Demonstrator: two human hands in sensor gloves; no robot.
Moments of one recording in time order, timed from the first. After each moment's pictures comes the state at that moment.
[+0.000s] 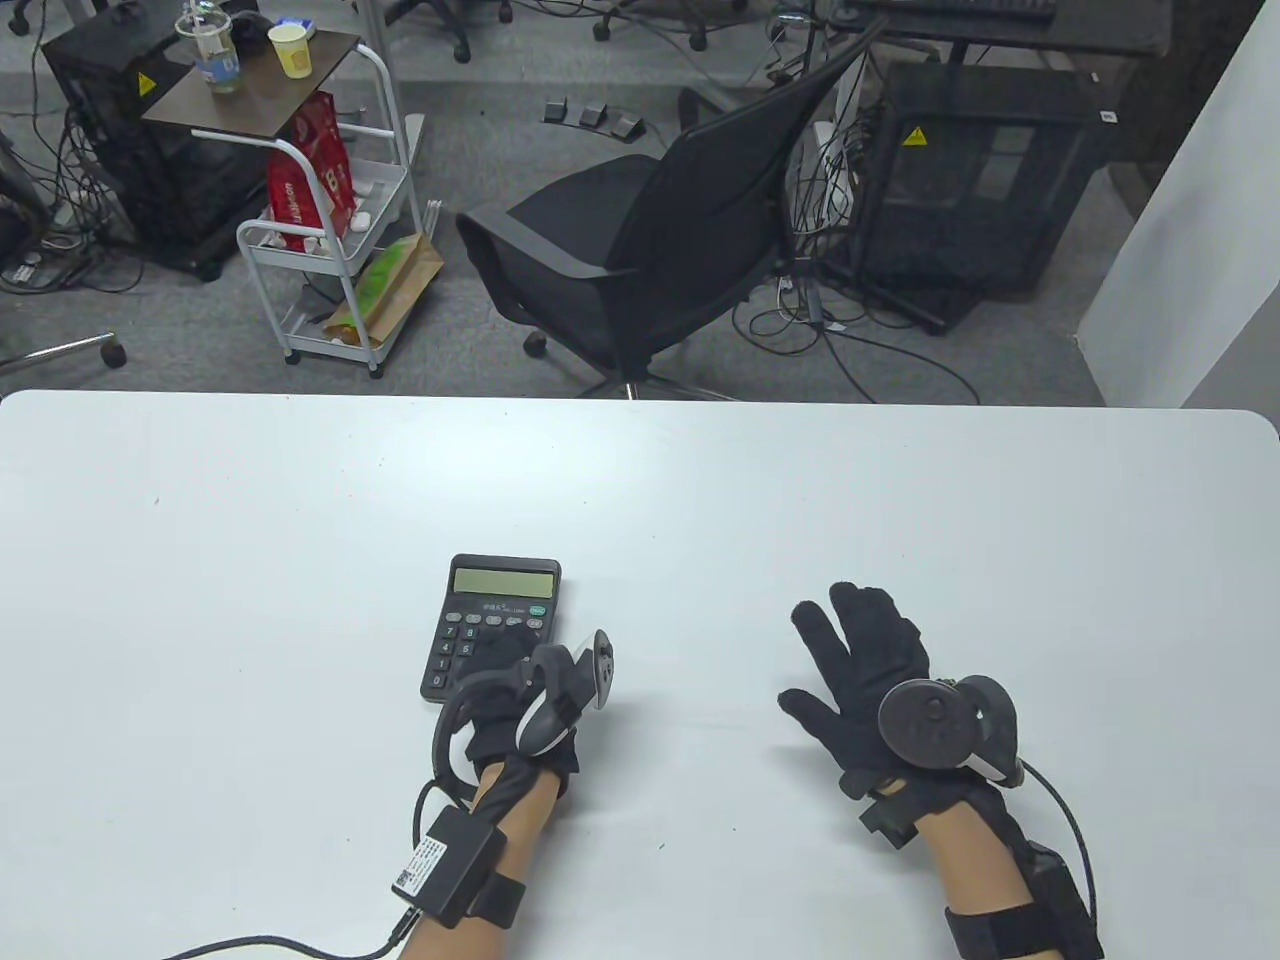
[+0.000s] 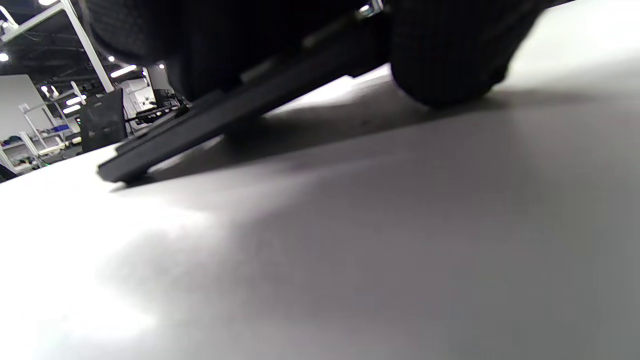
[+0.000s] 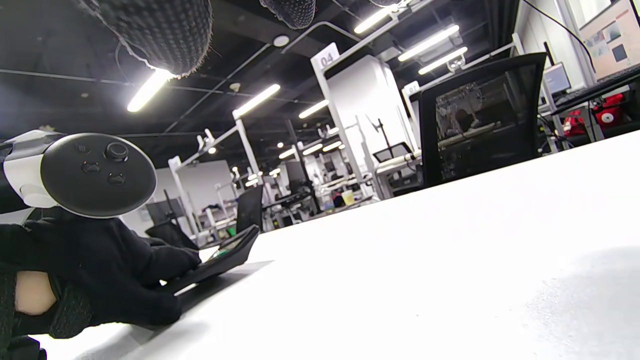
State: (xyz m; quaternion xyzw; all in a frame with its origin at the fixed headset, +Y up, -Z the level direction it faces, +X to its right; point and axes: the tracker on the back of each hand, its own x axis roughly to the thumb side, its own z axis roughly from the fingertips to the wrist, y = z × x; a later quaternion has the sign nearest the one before) left_hand -0.110 -0.751 -0.338 -0.06 0.08 -0.14 0.98; right_hand 0.206 -0.697 -0.299 0.24 -0.09 0.94 0.23
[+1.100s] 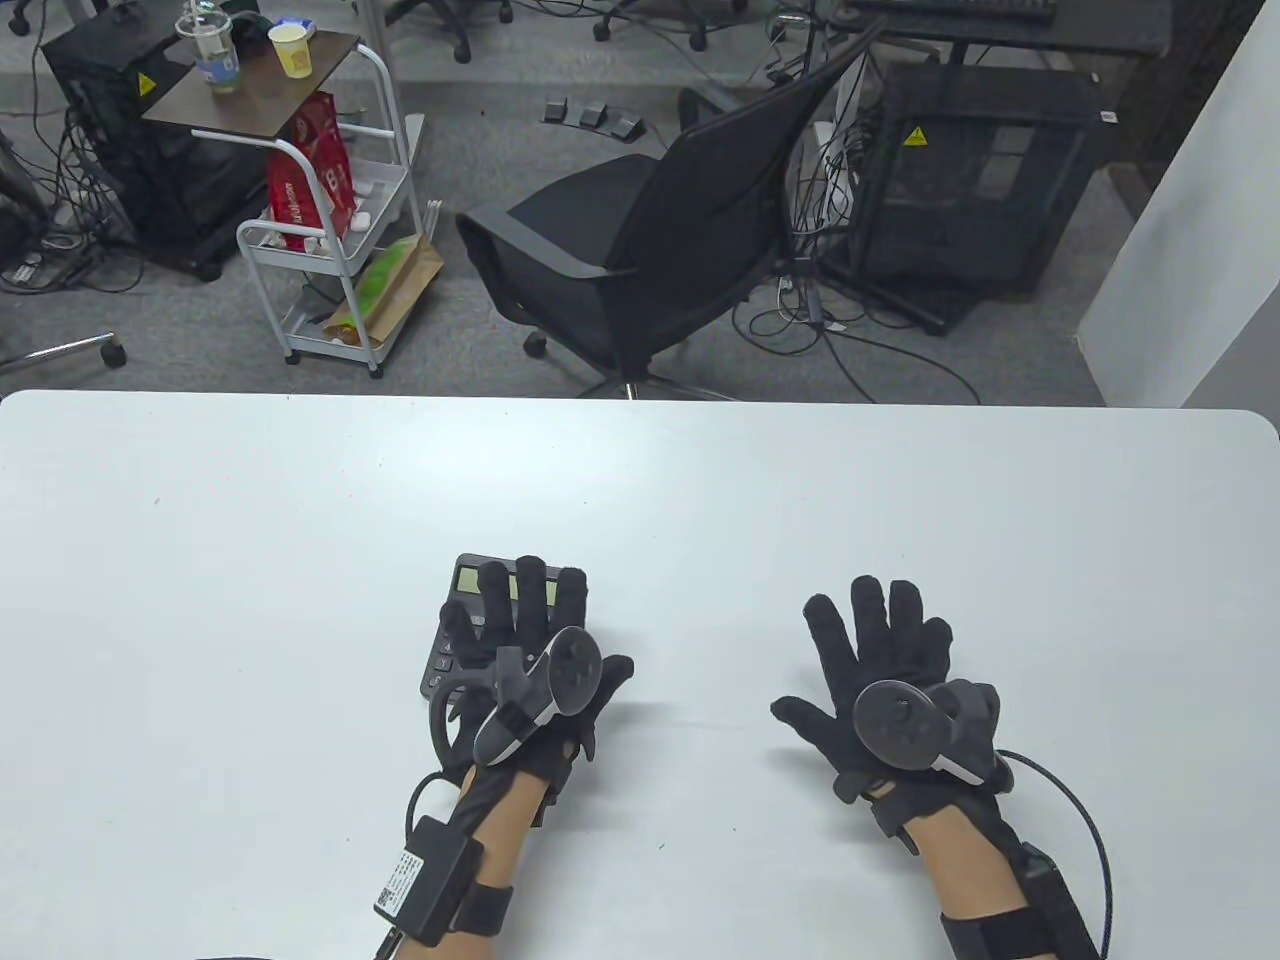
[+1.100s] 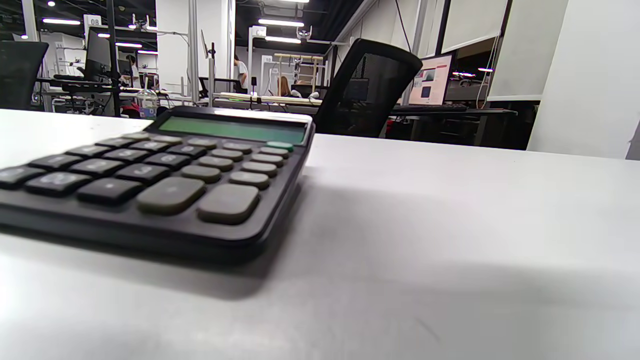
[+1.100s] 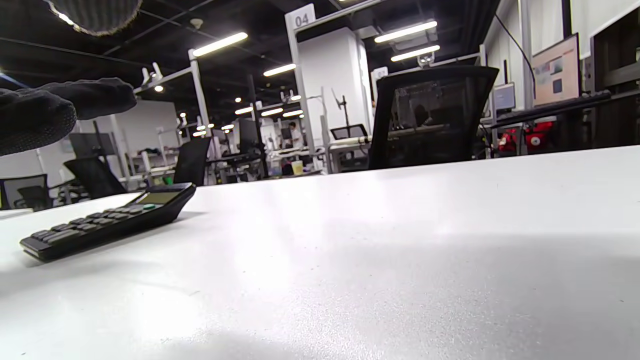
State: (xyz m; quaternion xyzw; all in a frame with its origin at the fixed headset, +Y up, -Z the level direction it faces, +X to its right) left_hand -0.119 -0.718 -0.324 0.00 0.00 0.04 1.00; right_hand 0.202 -0.701 -0.296 0.18 -0.07 0.97 0.11
